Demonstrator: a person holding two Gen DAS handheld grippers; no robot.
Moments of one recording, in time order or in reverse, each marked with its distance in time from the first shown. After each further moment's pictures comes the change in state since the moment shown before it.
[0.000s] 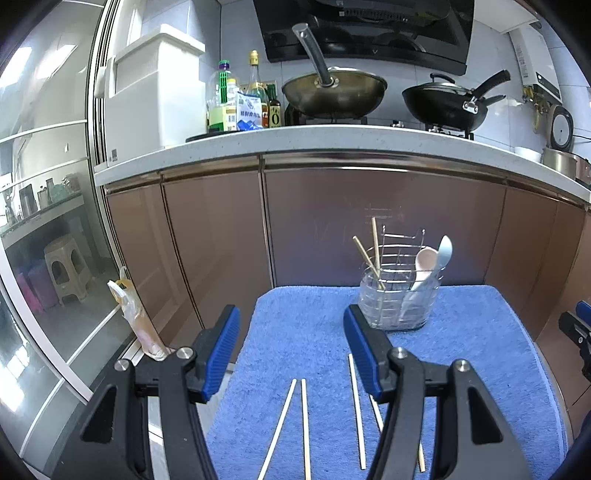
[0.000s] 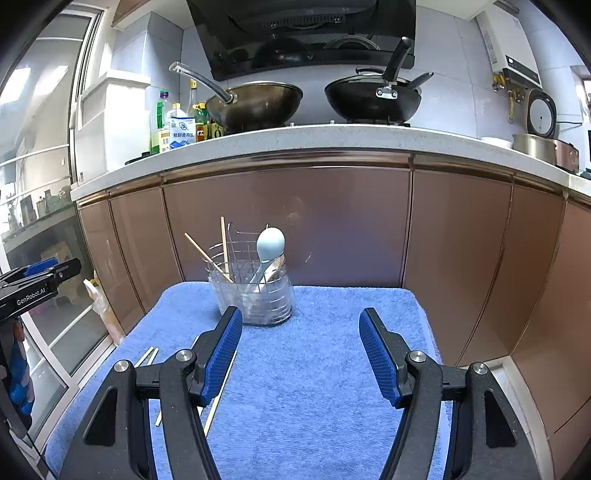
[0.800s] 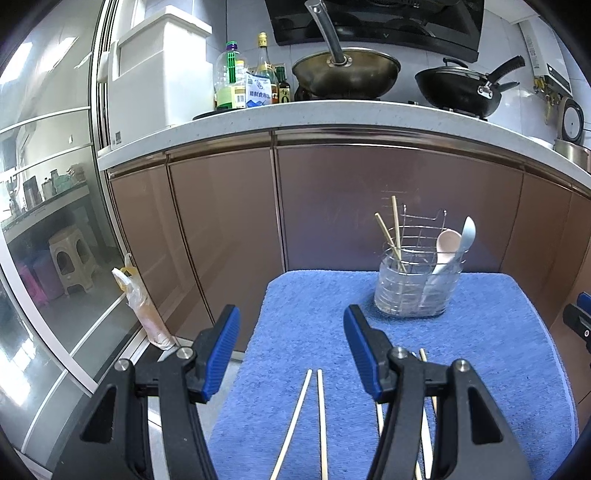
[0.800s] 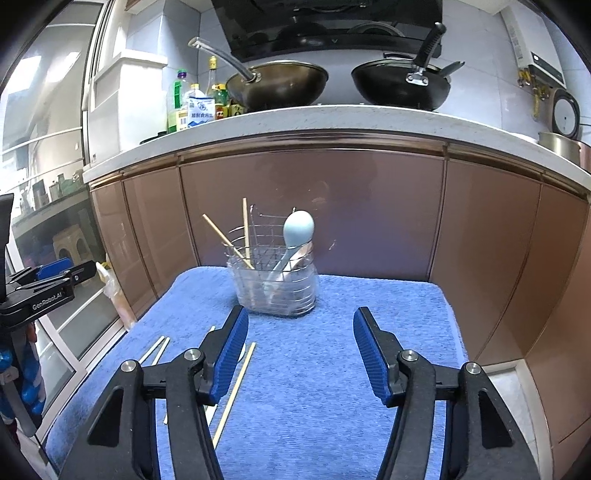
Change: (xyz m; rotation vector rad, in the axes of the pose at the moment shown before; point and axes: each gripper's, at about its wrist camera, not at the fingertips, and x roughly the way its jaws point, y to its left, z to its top) left arm 0.026 0.014 -0.016 -0.003 0.048 0.032; right arm 0.028 0.021 -0.002 -0.042 0.057 0.069
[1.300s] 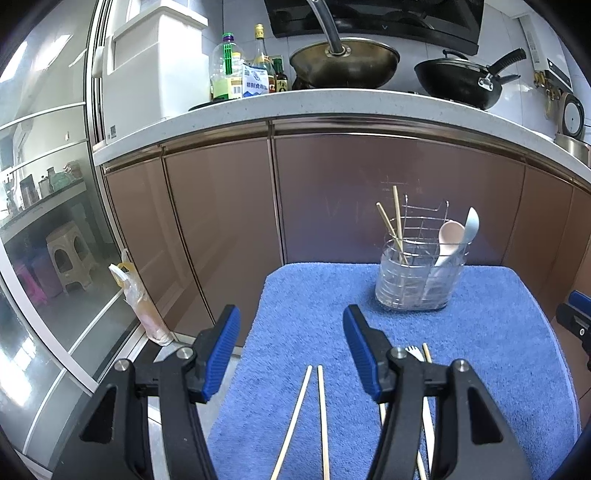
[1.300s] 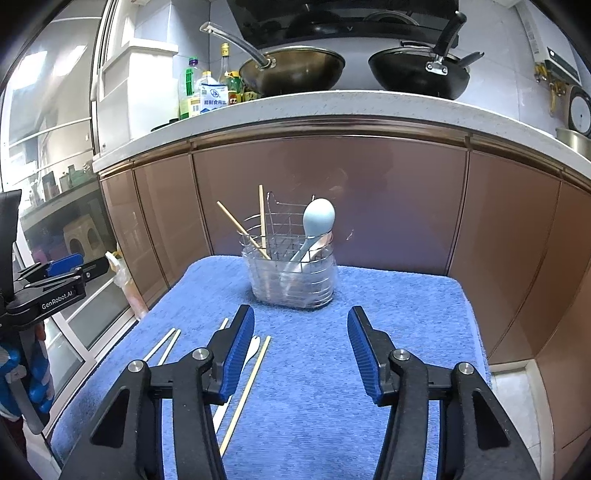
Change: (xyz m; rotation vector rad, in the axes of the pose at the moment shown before) left arm 0.011 0.000 -0.003 0.009 0.029 -0.011; right arm 0.016 0.008 -0.001 -0.012 0.048 0.054
